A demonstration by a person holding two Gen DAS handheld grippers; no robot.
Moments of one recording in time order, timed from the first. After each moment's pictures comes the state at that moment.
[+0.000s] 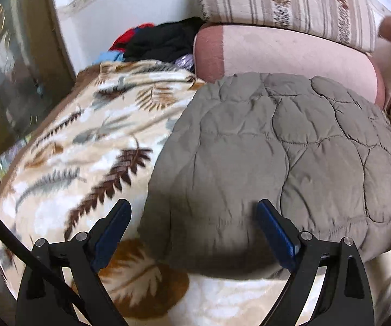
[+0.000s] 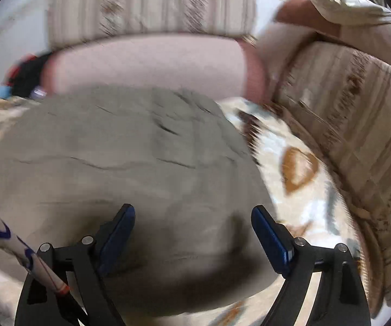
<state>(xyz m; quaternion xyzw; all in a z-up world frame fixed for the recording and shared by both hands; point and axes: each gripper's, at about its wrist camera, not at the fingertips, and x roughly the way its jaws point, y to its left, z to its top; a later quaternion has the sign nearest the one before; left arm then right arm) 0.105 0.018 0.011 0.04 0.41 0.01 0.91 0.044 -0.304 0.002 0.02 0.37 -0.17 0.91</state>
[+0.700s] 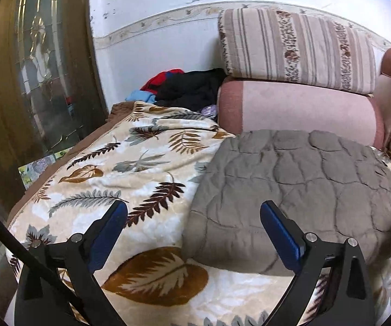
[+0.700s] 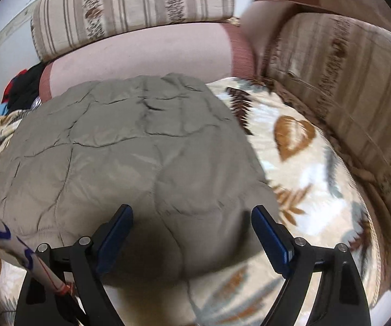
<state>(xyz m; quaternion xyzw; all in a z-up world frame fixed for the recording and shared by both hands) 0.029 0.027 0.083 0.03 0.29 0.05 0.95 0.005 -0.336 -0.013 0.09 0.40 -0.22 0.89</state>
